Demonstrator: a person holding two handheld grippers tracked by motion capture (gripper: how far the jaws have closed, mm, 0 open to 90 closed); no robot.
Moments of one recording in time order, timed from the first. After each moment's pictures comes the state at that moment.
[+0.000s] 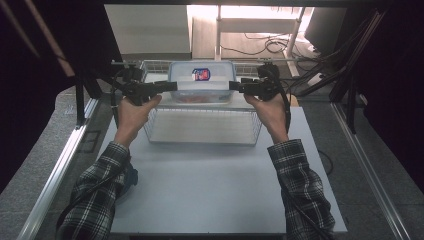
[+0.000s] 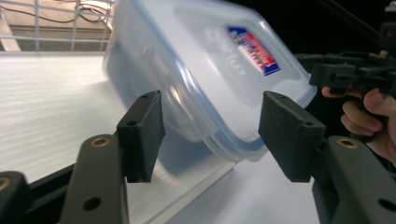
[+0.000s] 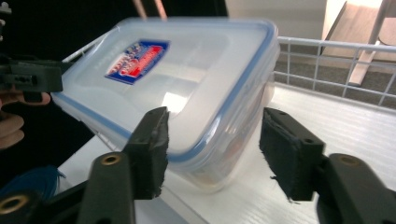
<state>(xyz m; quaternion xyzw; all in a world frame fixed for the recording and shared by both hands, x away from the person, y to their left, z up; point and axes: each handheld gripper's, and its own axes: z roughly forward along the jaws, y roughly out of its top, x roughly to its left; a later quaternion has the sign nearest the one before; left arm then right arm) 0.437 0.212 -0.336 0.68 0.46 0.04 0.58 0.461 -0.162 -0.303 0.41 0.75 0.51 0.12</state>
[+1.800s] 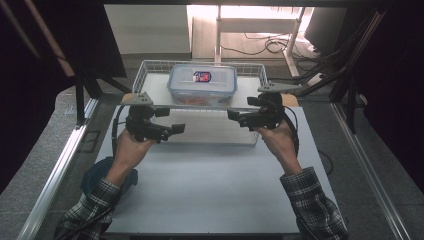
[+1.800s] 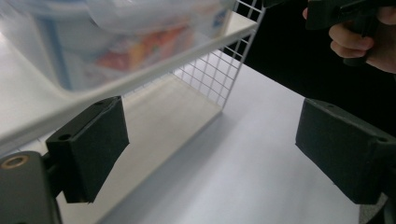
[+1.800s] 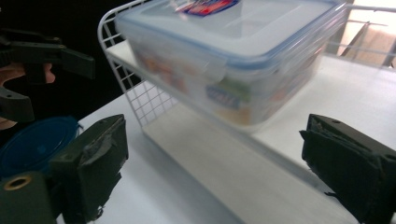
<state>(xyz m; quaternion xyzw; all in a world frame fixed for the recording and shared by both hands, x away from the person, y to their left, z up) 0.344 0.179 -0.368 0.76 0.34 0.10 0.54 0.391 -0.169 -0.329 0.32 0.78 0.51 0.14</state>
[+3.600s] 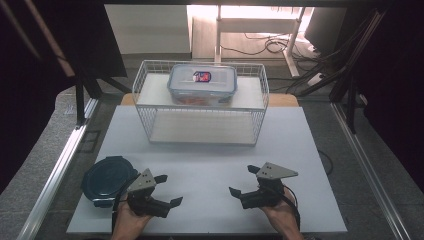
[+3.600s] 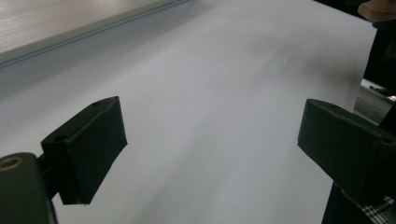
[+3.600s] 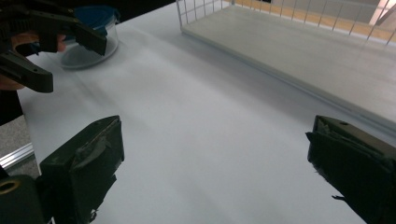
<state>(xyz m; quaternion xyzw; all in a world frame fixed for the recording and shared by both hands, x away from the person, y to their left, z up) 0.225 0.167 -0.506 0.80 0.34 0.10 0.48 0.265 -0.197 -0.468 0.29 0.81 0.49 0.13</state>
